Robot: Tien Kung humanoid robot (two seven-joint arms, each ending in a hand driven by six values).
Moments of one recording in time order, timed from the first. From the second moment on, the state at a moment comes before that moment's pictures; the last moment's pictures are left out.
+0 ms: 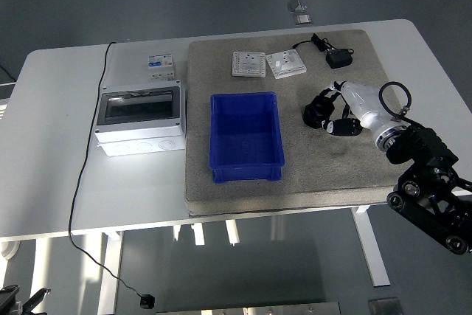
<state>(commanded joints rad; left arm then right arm) -0.26 0.19 -1.18 -0.27 0.99 0.14 0.46 0.56 -0.37 0.69 1.36 -1.81 -0.33 -0.19</state>
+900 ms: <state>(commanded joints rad) -0.27 0.20 -1.18 -0.28 1.00 0.14 0.46 0.82 -0.29 0.35 1.26 -1.67 -0.08 -0.18</state>
